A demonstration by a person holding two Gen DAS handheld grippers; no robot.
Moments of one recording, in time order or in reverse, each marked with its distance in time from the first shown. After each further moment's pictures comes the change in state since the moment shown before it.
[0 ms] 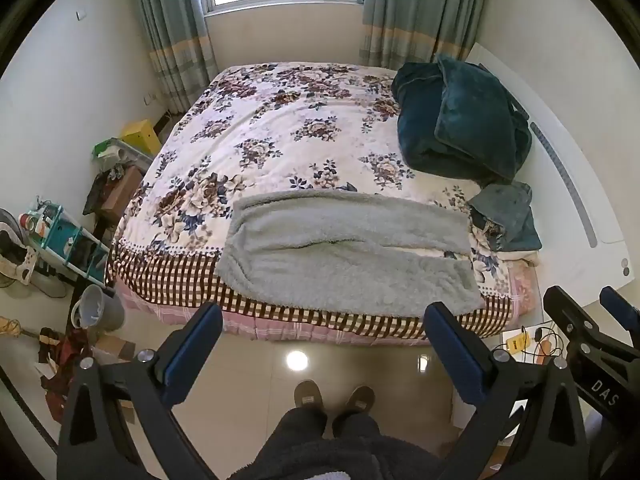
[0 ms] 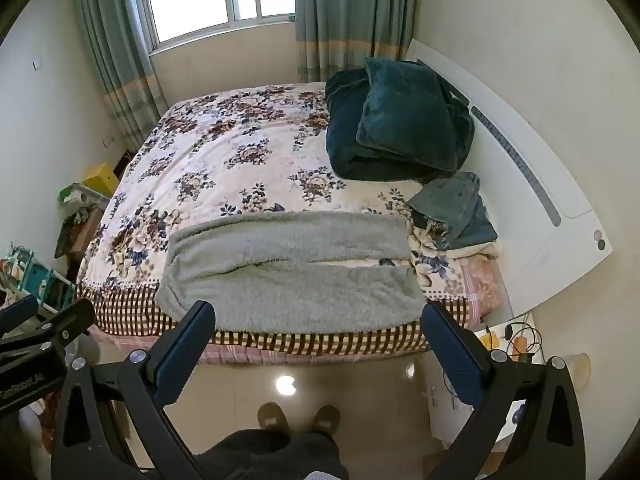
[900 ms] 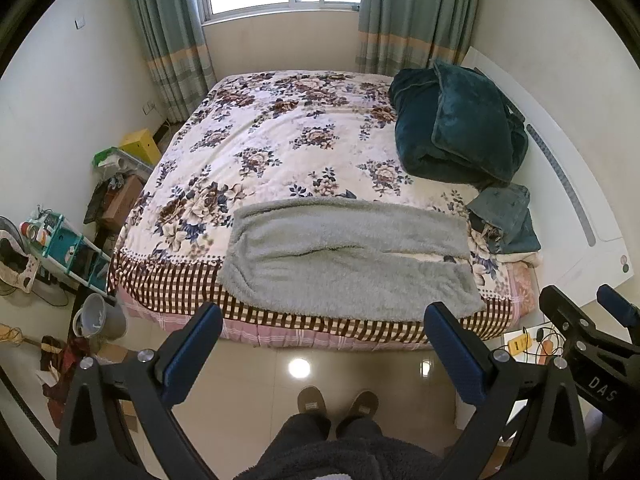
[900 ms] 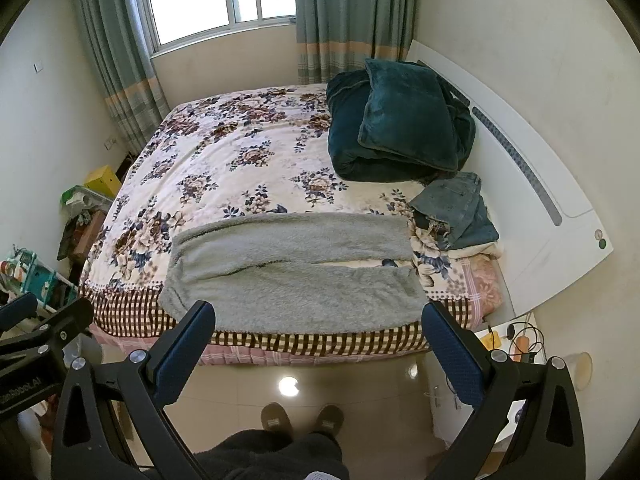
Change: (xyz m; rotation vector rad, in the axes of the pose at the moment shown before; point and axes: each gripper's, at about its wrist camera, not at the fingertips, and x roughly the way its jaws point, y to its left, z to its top) left arm -0.014 0.006 0.019 0.015 -0.027 0.001; right arm -0.004 0.004 0.005 0.000 -0.012 0.006
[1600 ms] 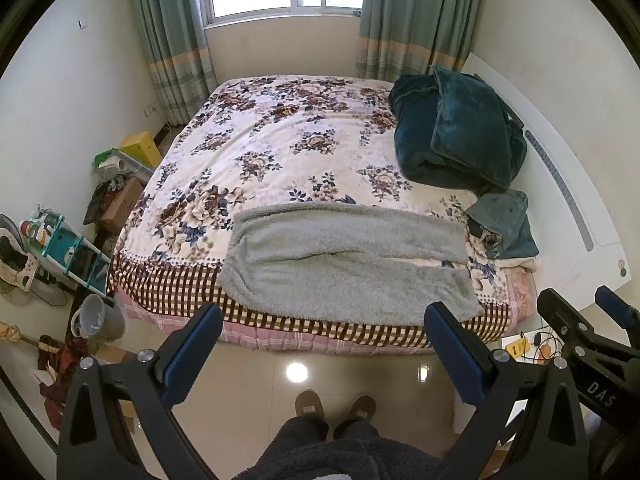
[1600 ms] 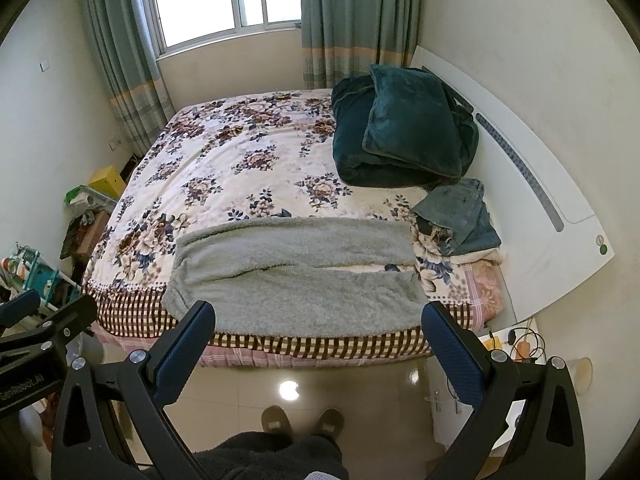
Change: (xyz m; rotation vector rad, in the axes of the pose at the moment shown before) left arm -0.005 -0.007 0.004 0.000 -0.018 0.006; right arm -0.011 0.005 0.007 -0.009 -0.013 0.019
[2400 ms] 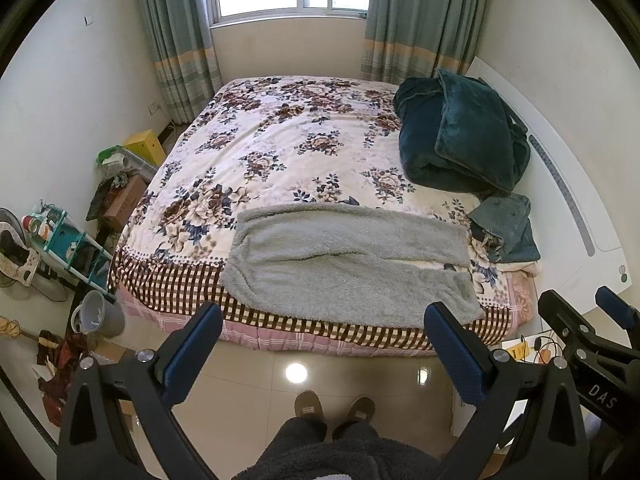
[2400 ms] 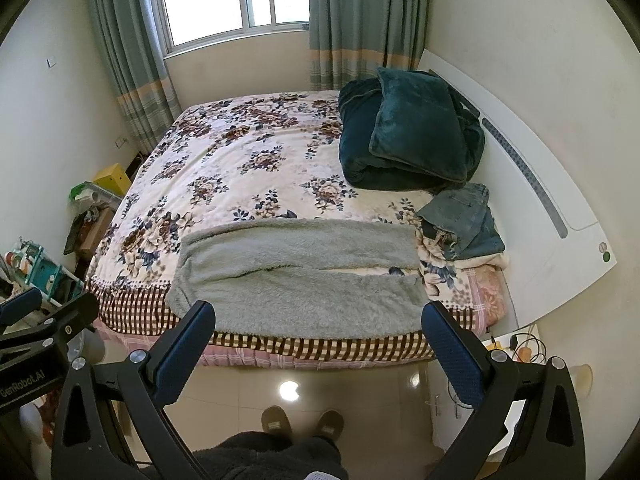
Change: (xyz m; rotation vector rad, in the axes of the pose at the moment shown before) left arm -0.002 0.004 -0.003 -0.017 -0.013 0.002; right arm -0.004 0.000 0.002 -0.006 -0.004 0.011
